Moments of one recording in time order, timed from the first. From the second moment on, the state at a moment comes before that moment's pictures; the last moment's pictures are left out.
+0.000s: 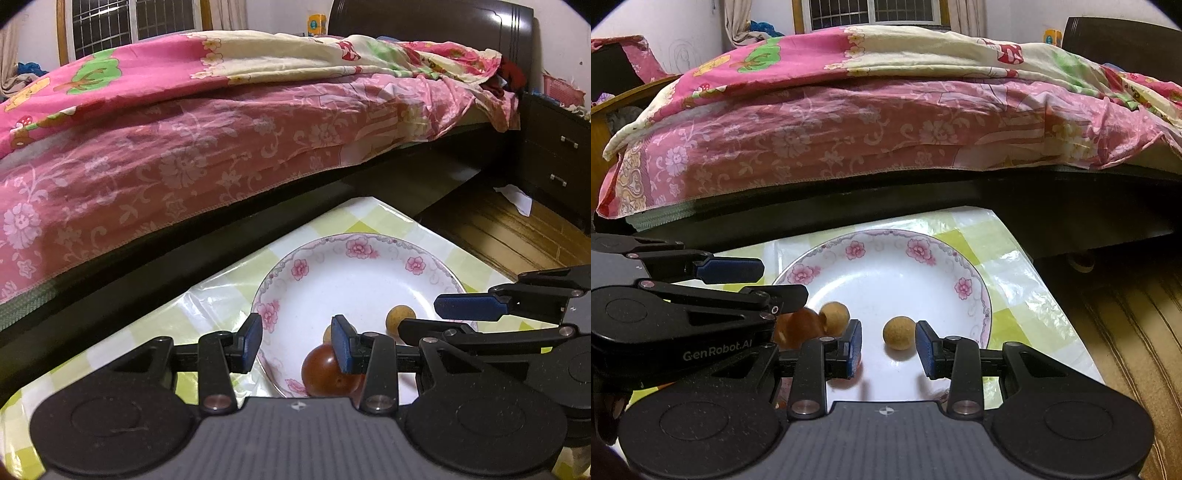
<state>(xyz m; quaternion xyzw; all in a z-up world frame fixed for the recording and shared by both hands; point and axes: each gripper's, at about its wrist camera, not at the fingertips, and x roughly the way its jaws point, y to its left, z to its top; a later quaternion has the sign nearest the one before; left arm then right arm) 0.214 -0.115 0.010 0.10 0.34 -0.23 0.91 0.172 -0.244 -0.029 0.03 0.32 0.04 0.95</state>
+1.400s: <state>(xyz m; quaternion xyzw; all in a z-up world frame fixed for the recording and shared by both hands) 0.151 -0.028 0.007 0.11 0.37 -0.22 0.89 0.131 -0.177 -0.034 0.01 0.35 0.15 0.92</state>
